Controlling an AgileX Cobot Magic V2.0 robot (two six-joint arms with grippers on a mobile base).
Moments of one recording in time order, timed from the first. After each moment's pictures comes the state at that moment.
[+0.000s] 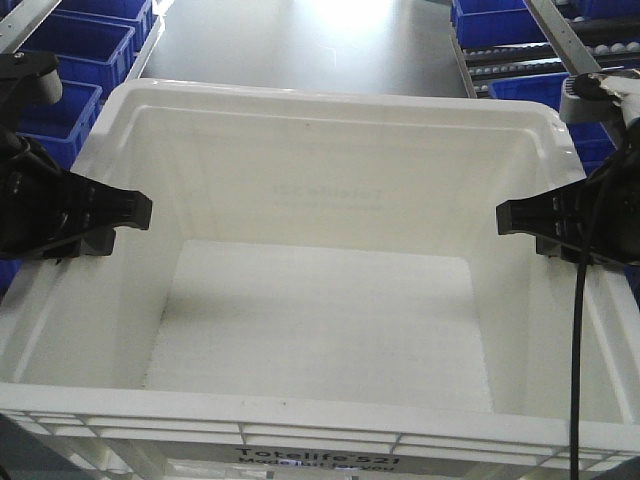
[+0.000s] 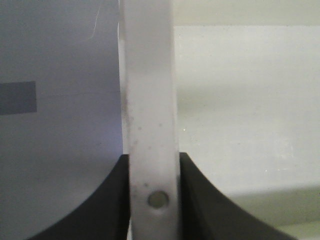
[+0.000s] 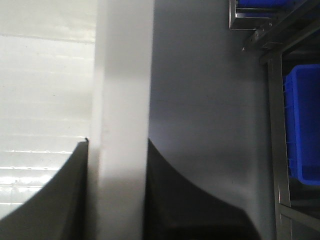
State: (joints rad) left arm -0.46 1.25 -1.28 0.09 1.20 -0.46; right arm 0.41 1.19 -1.15 -0.17 1.07 0.42
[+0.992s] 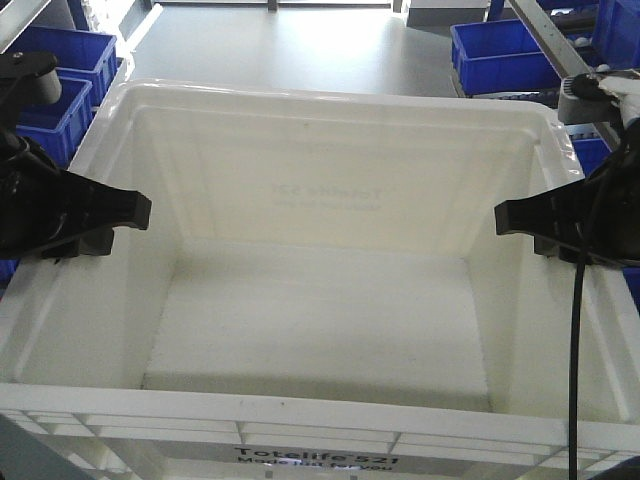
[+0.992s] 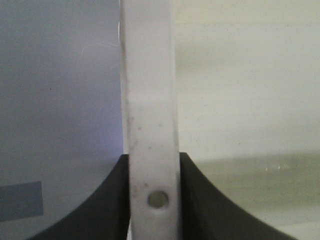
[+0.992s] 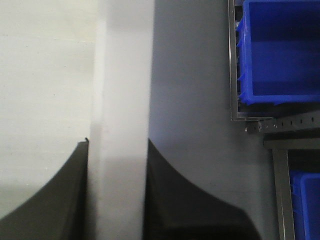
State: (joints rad) left arm -0.46 1.25 -1.28 0.09 1.20 -0.46; right arm 0.41 1.19 -1.15 -0.17 1.07 0.42
